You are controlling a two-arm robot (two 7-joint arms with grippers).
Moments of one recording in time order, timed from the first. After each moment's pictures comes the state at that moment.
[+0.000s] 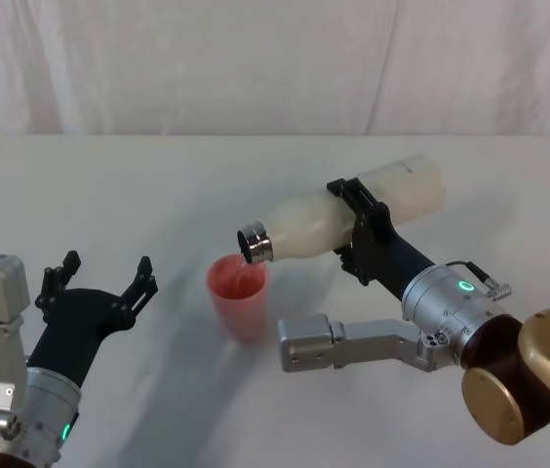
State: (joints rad) left arm 0.27 0.24 0.04 -1.85 -0.25 -0.02 -0.02; right arm 0.33 0.37 -0.72 -1.65 -1.07 0.14 0.21
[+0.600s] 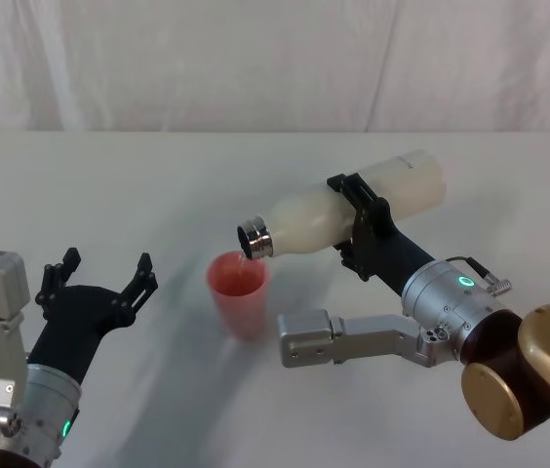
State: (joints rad) left arm 0.27 0.24 0.04 -1.85 -0.25 -0.02 -0.02; right arm 0.34 0.37 -0.72 -1.65 -1.08 0.14 0.21
